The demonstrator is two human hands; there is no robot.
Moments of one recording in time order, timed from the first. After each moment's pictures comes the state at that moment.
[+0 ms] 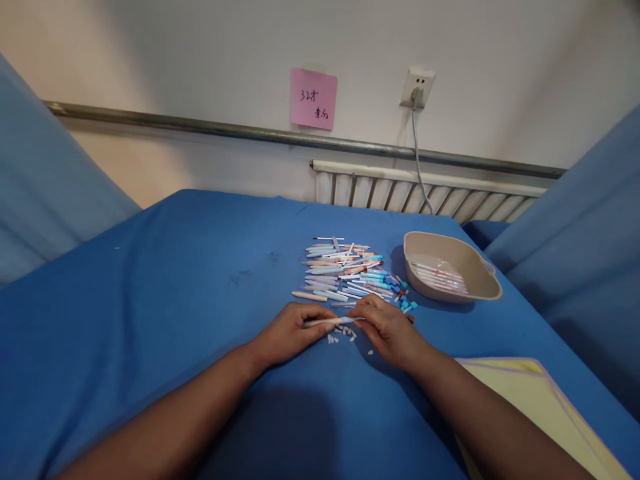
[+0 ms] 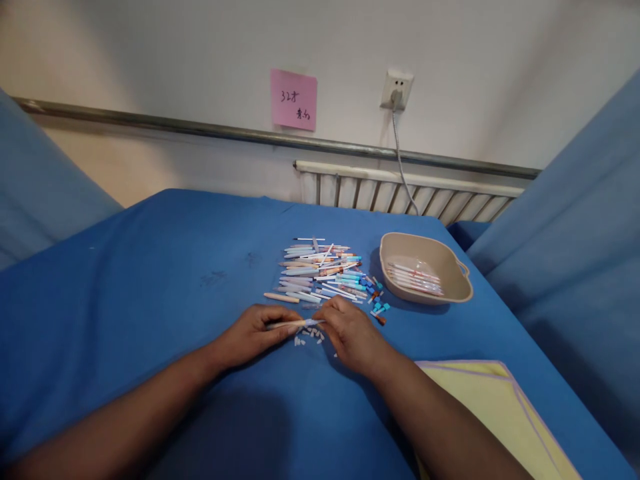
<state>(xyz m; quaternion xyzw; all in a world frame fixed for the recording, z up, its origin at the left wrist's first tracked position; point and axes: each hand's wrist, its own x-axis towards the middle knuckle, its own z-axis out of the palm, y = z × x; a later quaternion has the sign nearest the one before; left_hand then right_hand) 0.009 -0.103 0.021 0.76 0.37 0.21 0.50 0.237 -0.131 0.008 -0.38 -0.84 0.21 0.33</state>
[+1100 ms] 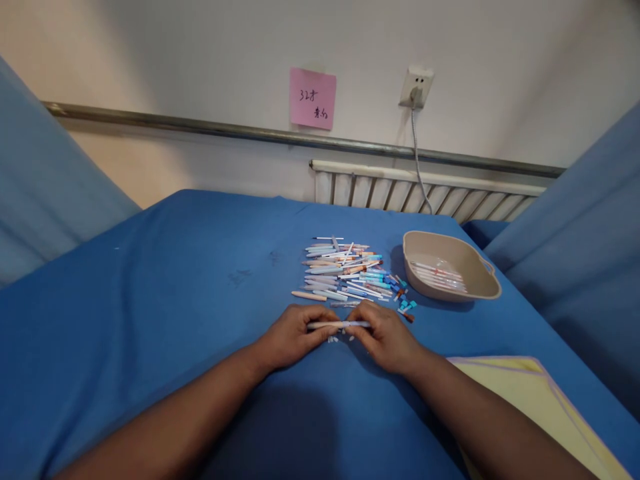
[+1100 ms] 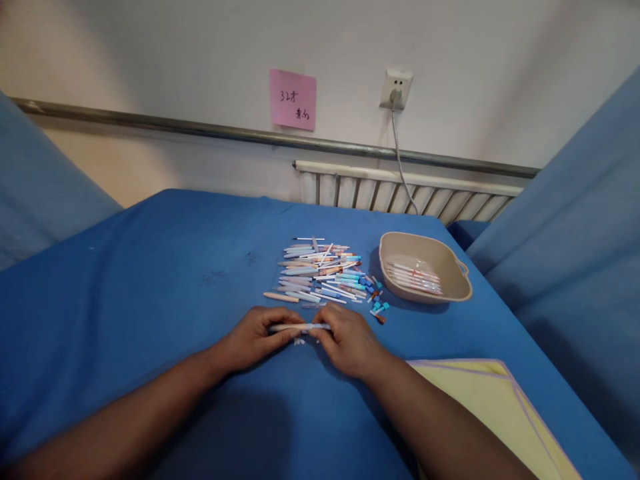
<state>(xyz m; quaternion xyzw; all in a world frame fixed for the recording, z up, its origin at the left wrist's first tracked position) 0.012 -0.108 0.017 0.79 0.37 0.21 0.44 0.226 -0.136 0.007 -0.43 -0.81 0.24 0.31</state>
